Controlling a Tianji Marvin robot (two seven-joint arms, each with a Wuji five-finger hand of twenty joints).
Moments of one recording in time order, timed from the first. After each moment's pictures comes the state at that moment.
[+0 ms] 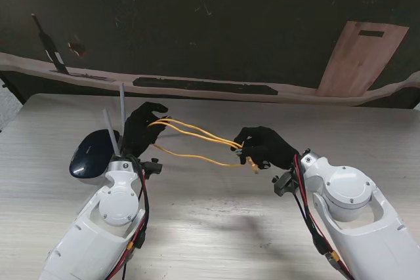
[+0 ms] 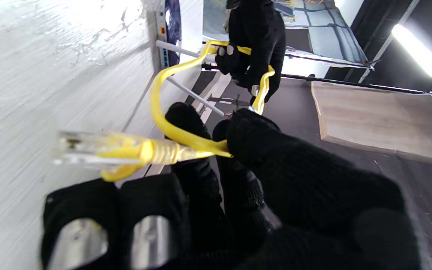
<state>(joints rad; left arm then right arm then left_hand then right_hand) 1.50 -1.29 -1.17 -1.52 0.14 -0.26 0.47 -1.59 -1.11 1.38 -1.80 0.19 0.12 0.40 1.09 -0.47 0.31 -0.08 0.65 0.15 0.82 0.34 1.03 0.26 1.02 0.61 1.21 0.32 1.42 0.67 0.87 0.53 1.71 0.61 0.77 -0.63 1.00 -0.26 0.72 0.17 1.08 0.10 1.13 0.23 0.85 0.47 1.28 0.22 1.72 0.75 1.15 0.37 1.85 0.74</state>
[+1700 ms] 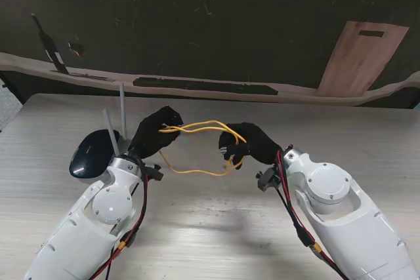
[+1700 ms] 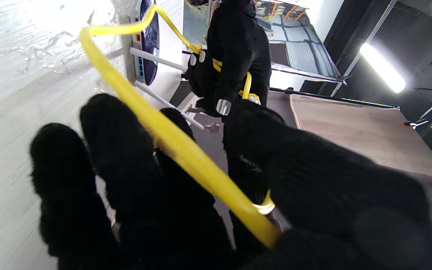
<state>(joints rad) 1.46 -1.20 -1.13 -1.49 0.29 -0.34 0.29 -1.48 -1.11 1.22 -1.70 0.25 0.00 0.34 0.95 -0.49 0.62 -0.10 0.53 0.06 1.16 0.46 0.96 0.21 0.88 0.60 1.23 0.26 1.52 0.68 0.97 0.44 1.74 0.55 0.74 -0.75 1.08 -0.25 0.82 0.05 1.17 0.29 1.05 0.33 0.87 0.39 1.18 0.40 1.03 0.35 0.70 0.65 1.34 0.29</state>
